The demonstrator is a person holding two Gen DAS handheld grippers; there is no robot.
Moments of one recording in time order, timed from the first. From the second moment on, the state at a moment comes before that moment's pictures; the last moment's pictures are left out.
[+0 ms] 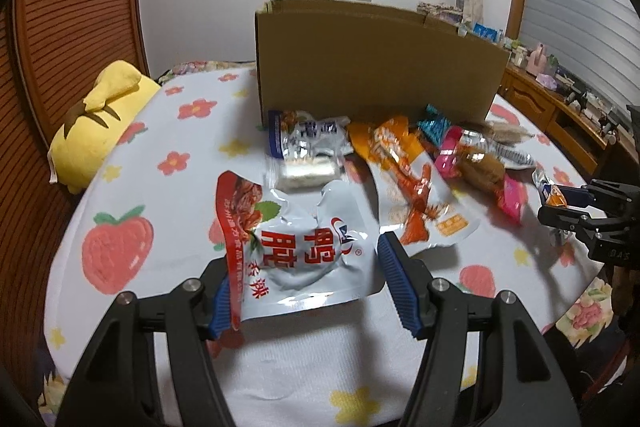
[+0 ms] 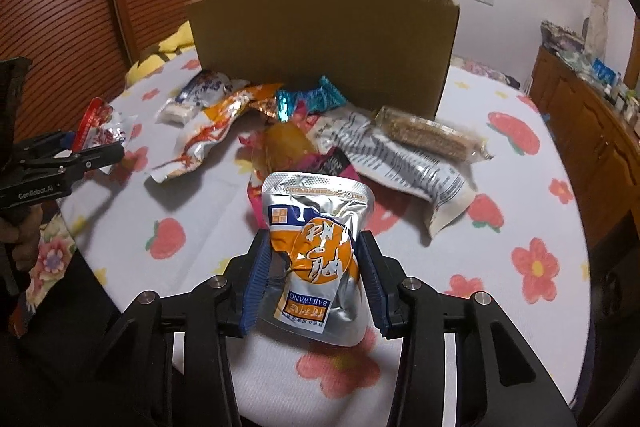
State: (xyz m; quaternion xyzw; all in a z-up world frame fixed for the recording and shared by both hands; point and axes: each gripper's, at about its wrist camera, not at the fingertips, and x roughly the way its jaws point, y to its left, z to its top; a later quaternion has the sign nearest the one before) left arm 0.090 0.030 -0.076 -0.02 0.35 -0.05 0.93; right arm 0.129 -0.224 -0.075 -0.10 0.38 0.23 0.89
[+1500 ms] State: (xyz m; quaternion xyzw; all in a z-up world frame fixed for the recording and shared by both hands) left arm 0.267 -0.018 0.047 0.03 0.30 -0.11 0.95; right arm 0.299 -0.200 0.040 -0.10 0.30 0.27 0.91
